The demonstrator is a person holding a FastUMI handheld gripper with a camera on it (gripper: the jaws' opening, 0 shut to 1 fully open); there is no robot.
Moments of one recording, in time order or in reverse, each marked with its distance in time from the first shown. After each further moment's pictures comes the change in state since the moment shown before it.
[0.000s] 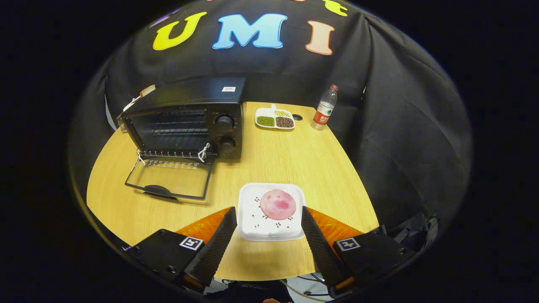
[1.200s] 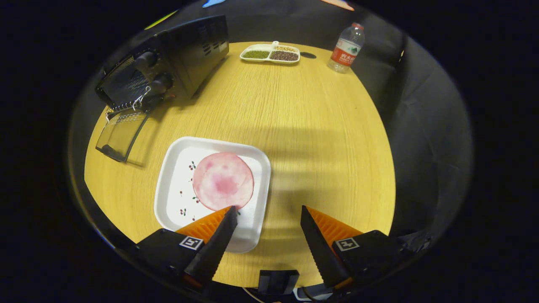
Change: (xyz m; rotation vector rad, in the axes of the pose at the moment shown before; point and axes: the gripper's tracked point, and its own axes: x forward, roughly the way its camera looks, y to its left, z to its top) arm 0.121 -0.078 -0.074 -0.074 0.406 0.182
